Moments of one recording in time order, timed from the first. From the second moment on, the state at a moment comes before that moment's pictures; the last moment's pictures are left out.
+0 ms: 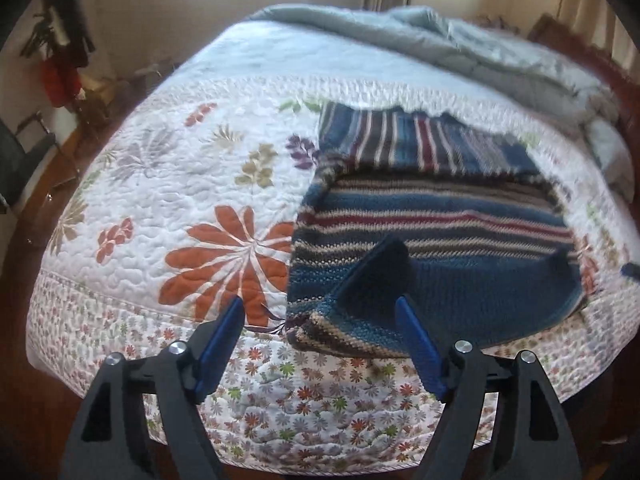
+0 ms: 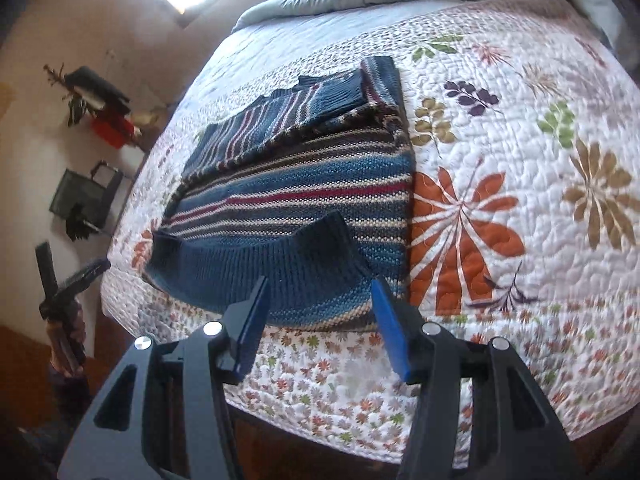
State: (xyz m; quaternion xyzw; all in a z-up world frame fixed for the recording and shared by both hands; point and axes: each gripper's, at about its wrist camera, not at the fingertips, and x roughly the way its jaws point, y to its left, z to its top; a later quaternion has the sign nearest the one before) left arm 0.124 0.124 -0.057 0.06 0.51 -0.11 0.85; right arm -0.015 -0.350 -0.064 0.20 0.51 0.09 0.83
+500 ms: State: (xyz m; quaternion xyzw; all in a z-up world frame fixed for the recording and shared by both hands) left arm 0.180 0.072 -0.135 0.08 0.58 -0.15 0.80; right arm 0.074 -0.317 -0.132 0.10 0.59 0.14 0.79
